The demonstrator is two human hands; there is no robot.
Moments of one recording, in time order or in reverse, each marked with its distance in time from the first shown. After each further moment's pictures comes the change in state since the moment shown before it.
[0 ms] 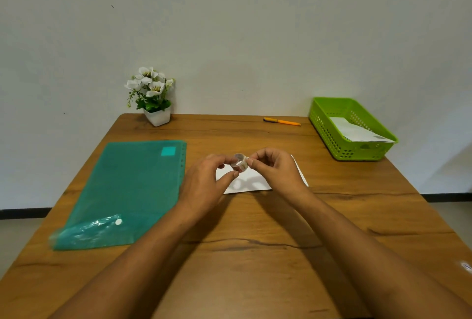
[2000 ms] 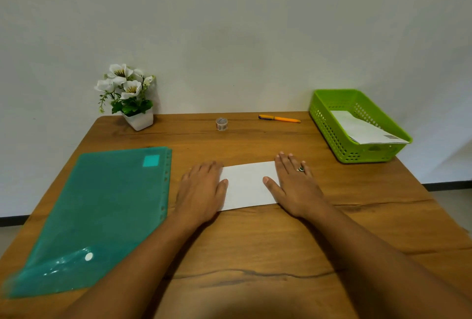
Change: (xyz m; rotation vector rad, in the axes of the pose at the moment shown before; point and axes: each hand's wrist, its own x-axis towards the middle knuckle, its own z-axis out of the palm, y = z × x) left_hand 0.049 -0.042 0.052 0.507 -0.286 -0.059; right_hand 0.039 0.096 -0.043 -1.115 -0.246 0.089
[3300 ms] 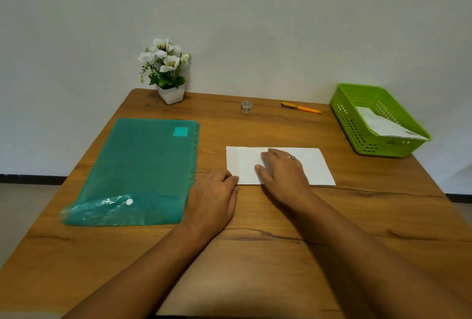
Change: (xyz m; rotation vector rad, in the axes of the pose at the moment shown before) left_hand -0.104 -0.008 0.003 -0.012 0.311 0.139; right_hand -0.035 -0.092 -0.013 0.162 0.096 -0.065
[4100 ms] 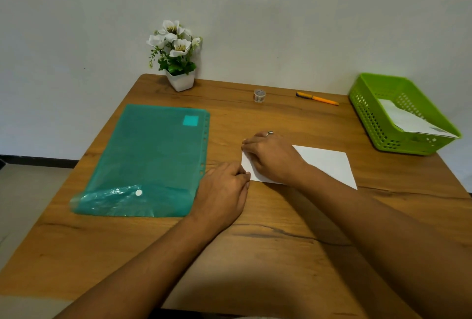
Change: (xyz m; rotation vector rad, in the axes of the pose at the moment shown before) left_hand 0.004 -0.004 0.000 -0.105 -0.008 0.027; right_hand 0.049 -0.029 -0.002 -0.200 0.011 -0.558
